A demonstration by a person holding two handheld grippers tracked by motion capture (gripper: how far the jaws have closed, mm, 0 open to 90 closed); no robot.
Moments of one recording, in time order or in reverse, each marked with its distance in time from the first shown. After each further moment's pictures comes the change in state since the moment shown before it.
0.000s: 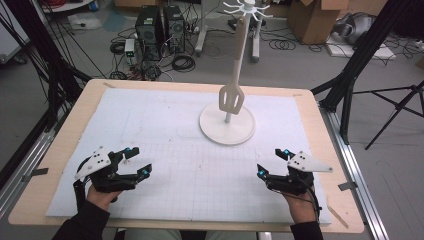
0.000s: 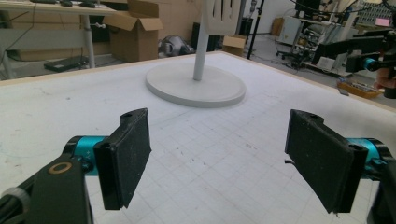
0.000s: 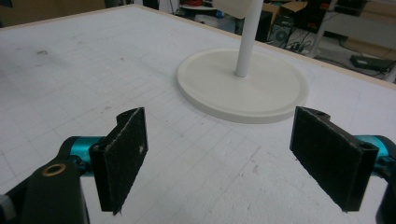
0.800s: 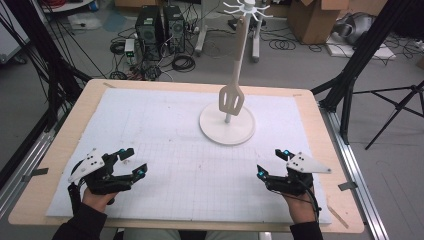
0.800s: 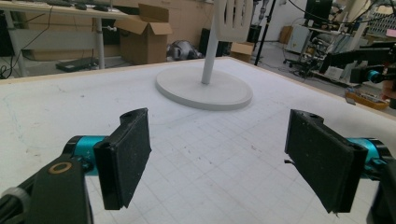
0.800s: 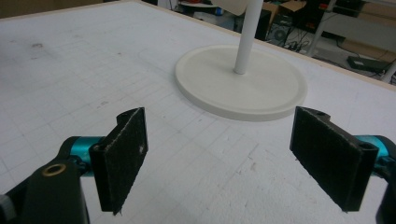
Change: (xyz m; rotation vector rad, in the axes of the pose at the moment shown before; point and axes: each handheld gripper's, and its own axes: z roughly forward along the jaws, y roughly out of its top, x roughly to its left) left arm 0.001 -0.002 -0.009 -0.017 0.029 -0.027; right arm 0.000 -0.002 0.003 0.008 -0.005 -0.025
